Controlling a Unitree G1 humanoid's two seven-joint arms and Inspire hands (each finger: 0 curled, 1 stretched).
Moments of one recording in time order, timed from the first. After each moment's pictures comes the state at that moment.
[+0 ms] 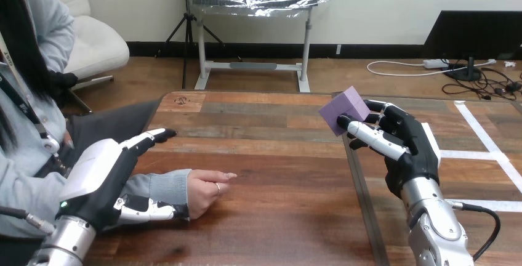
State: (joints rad) left arm -0.12 0.52 -0.03 0.61 0.57 -0.63 0.17; right arm -0.41 -0.11 -0.21 0.76 0.20 -0.24 0.12
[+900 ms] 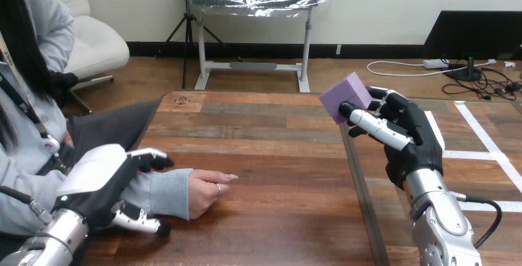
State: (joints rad) left arm -0.24 0.62 -0.15 0.79 0.65 -0.62 0.16; right arm -0.36 -0.10 -0.21 0.57 0.24 -0.14 0.14
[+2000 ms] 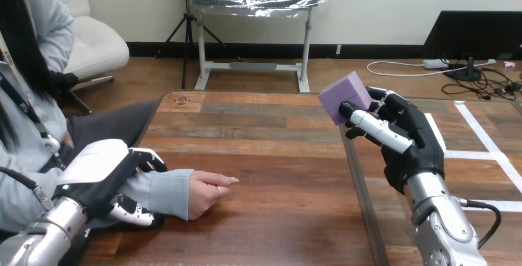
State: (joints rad) left arm -0.41 0.65 -0.28 1.03 0.71 -0.67 0.25; right arm -0.28 -0.08 -0.20 0.37 0.27 -0.01 0.15
